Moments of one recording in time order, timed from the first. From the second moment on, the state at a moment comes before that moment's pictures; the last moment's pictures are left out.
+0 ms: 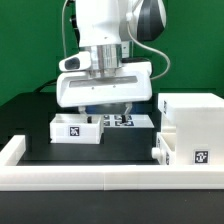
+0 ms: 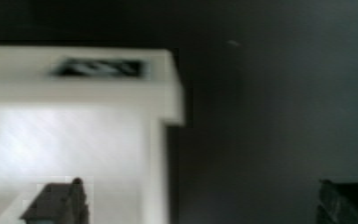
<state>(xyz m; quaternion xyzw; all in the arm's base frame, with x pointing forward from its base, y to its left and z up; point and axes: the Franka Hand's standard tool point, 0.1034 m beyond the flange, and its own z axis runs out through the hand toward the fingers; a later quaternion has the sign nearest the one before) 0.416 -0.048 0.021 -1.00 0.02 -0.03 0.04</state>
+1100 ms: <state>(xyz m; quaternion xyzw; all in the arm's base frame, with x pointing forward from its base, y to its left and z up) 0.409 -0.050 0.005 -1.00 0.00 -0.04 0.03</state>
